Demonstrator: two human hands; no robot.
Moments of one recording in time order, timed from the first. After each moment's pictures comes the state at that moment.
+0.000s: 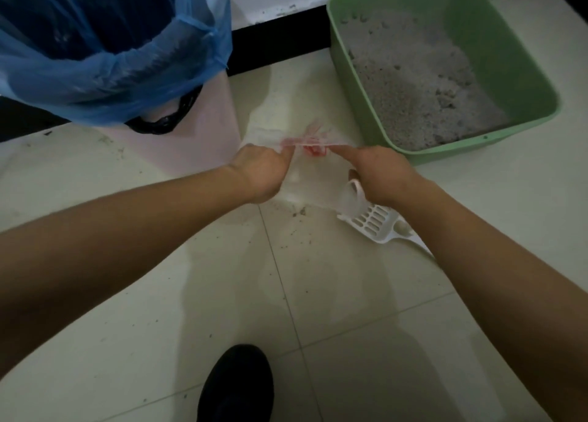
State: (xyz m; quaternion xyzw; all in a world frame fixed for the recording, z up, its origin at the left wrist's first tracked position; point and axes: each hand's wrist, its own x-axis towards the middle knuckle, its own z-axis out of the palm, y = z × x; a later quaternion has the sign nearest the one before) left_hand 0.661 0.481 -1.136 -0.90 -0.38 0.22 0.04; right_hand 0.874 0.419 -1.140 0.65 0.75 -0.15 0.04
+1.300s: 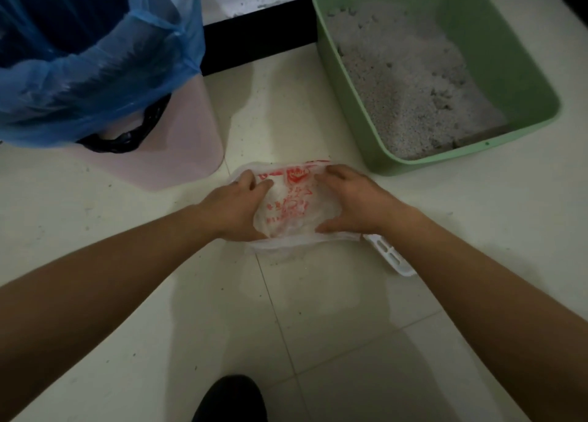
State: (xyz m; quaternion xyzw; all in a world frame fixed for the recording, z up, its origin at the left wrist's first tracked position) left_hand 0.628 0.478 -1.187 -0.86 -0.42 0.24 -0.17; right_hand 0.869 0.415 -1.185 0.63 0.72 -0.29 0.00
